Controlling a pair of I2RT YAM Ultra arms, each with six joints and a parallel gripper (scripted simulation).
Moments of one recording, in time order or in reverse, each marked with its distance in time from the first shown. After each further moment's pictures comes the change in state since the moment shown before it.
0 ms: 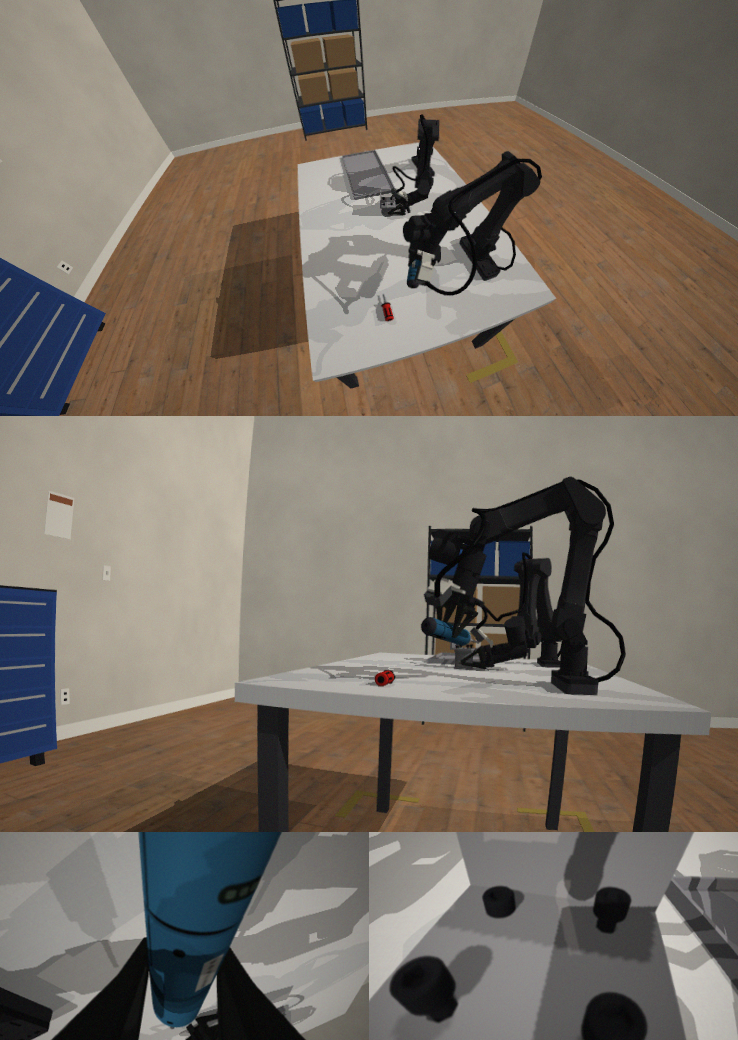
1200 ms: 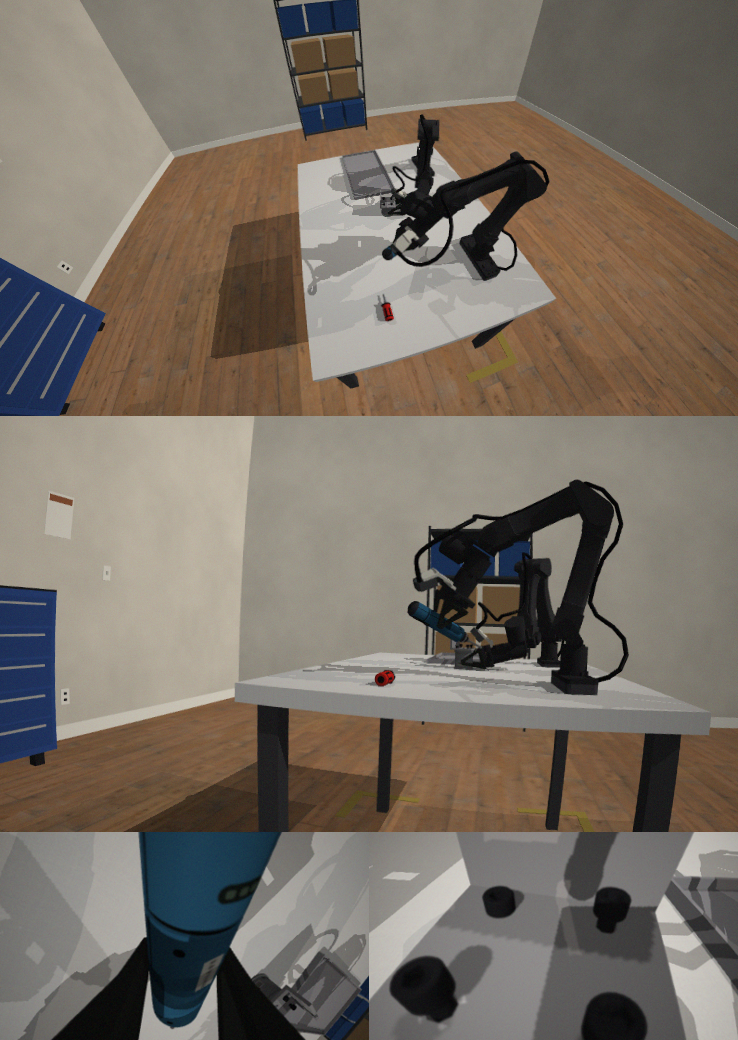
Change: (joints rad) left arm -0.243 -0.100 -0.107 0.293 -0.002 0.256; right arm 0.000 0.000 0.000 0.000 0.000 0.000
